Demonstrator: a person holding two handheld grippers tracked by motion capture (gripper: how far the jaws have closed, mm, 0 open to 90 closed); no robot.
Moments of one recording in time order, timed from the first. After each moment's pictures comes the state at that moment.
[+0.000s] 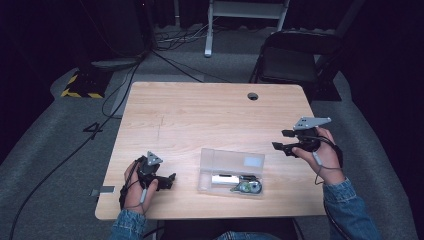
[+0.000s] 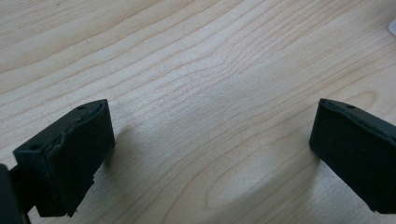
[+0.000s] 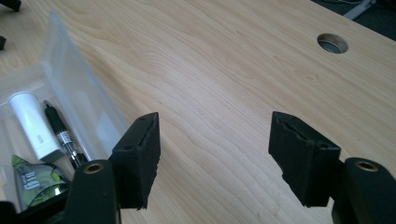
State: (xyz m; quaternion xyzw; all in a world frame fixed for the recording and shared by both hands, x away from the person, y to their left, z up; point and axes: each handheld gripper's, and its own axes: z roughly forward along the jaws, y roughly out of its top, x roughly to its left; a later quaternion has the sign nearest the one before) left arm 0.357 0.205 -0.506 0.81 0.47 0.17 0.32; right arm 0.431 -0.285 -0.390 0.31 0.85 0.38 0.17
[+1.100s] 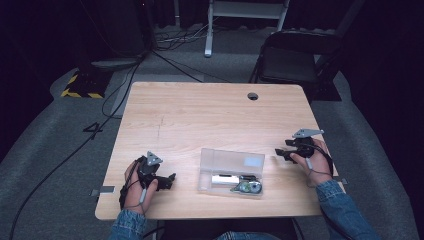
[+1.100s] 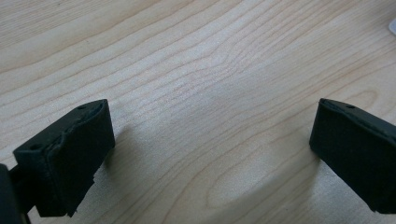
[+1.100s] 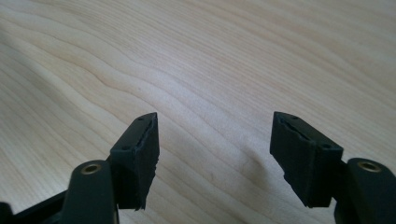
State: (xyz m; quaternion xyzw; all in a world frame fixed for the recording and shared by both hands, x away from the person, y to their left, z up) left arm 0.357 0.205 -0.506 0.81 0.47 0.17 0.32; right arm 0.463 -0.320 -0.489 0.39 0.83 0.36 0.16
